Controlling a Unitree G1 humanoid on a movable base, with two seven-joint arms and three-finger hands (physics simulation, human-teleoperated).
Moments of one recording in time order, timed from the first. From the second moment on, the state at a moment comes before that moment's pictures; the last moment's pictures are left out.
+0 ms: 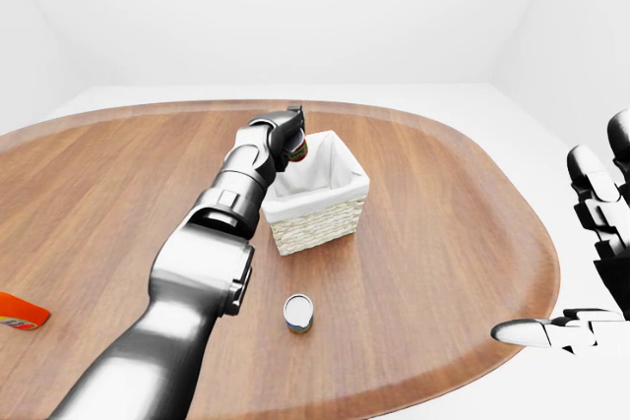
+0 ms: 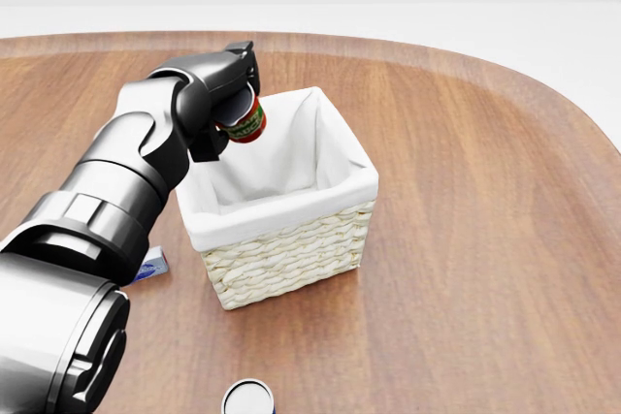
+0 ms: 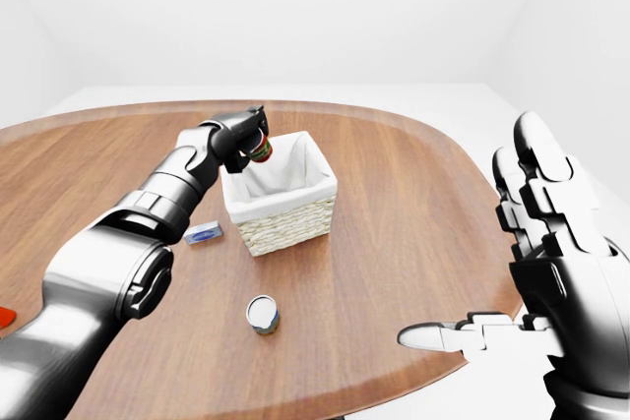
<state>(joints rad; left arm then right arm) -1.37 0.13 -0.07 1.32 1.11 0.09 -0.29 0.84 -1.04 -0.54 -1.05 0.67 -0.09 -0.52</state>
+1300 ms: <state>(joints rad) -1.34 0.15 -0.06 1.33 1.11 0.09 -0.30 0.83 -1.06 -0.54 -1.05 0.67 -0.09 -0.52</state>
